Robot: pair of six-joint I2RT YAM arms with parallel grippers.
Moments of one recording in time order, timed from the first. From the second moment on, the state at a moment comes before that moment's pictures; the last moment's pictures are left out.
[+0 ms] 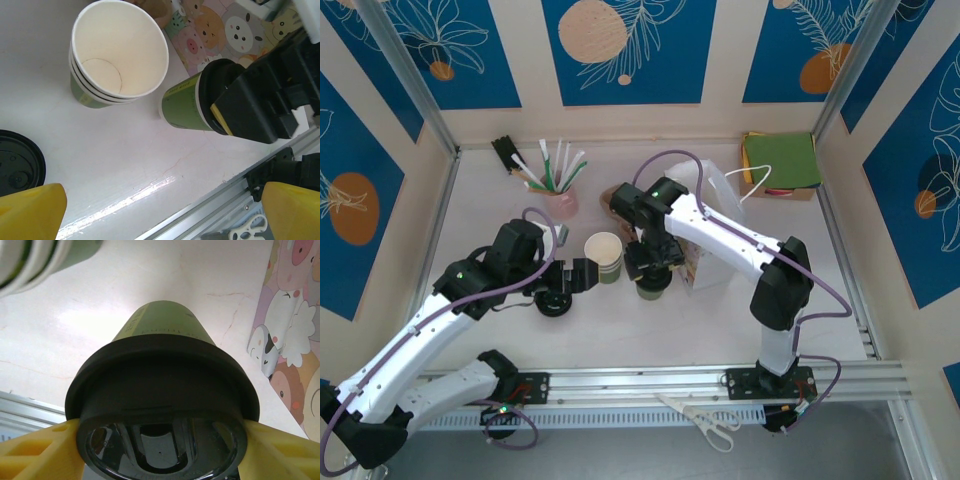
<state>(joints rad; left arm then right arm) -0.65 0.89 1.00 -0.91 0.21 -0.60 0.86 1.85 1.79 -1.50 -0.05 0.54</state>
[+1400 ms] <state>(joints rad) -0.65 0.88 1.04 -0.87 0.15 -0.62 0.74 1.73 2.38 -1.70 -0.04 0.50</state>
